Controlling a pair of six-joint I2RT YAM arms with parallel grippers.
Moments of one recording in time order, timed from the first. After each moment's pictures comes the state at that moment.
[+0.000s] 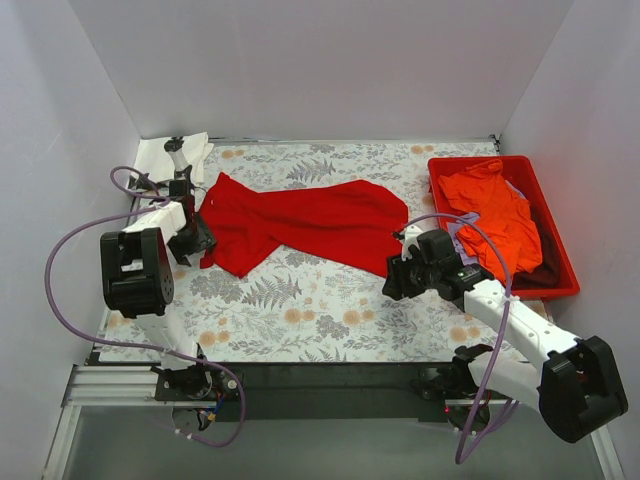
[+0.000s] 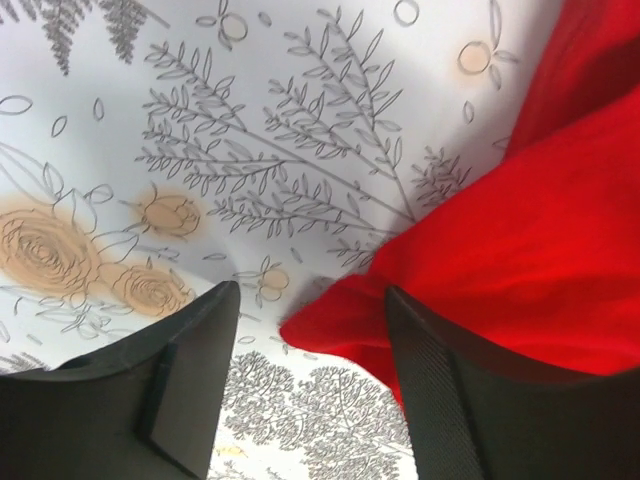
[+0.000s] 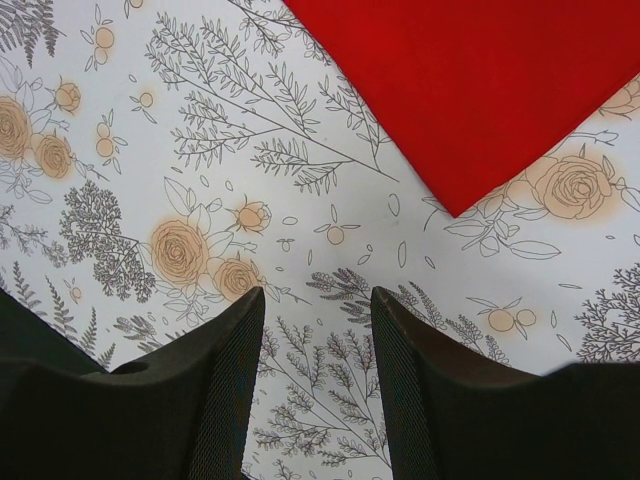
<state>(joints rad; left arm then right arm) 0.09 1.80 1.15 -0.65 -0.18 -0.47 0.48 1.06 0.57 -0.38 -0.28 0.15</state>
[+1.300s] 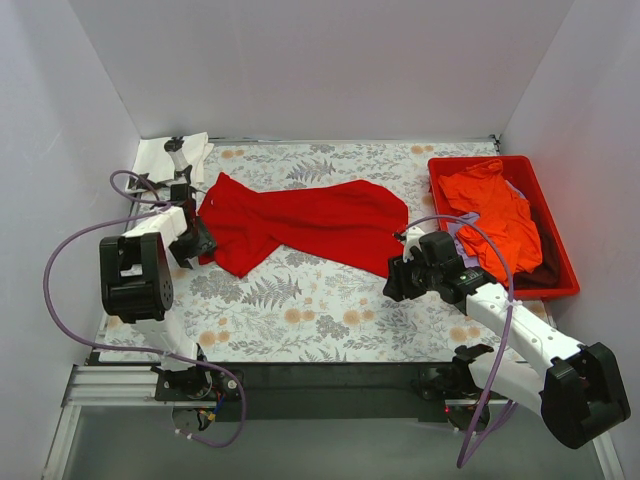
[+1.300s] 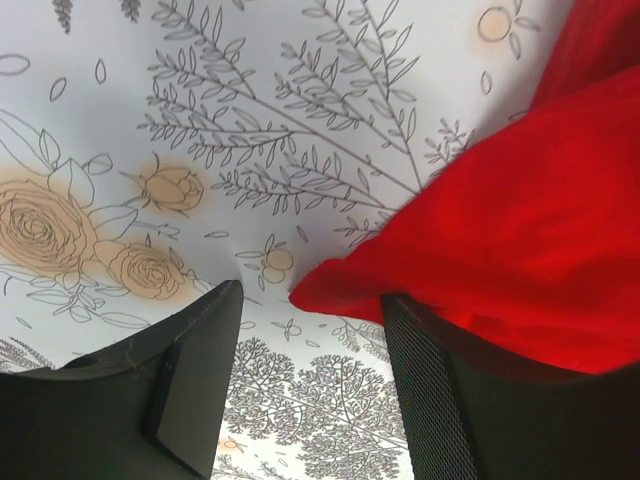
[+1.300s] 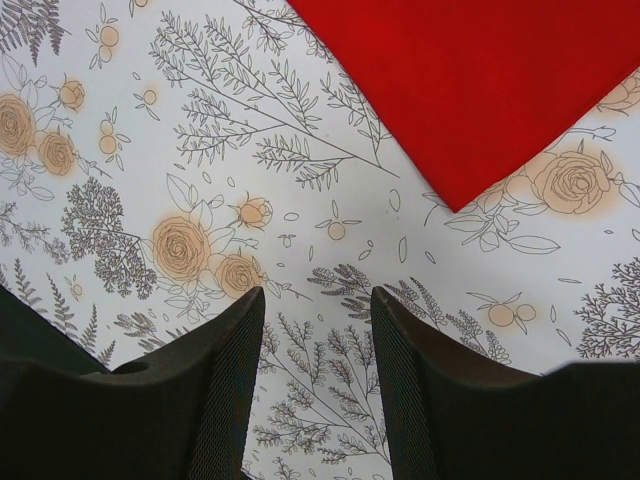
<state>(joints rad) 0.09 1.75 1.09 -0.64 -0.19 -0.51 0.48 1.03 0.56 -0.38 -0.28 0.15</state>
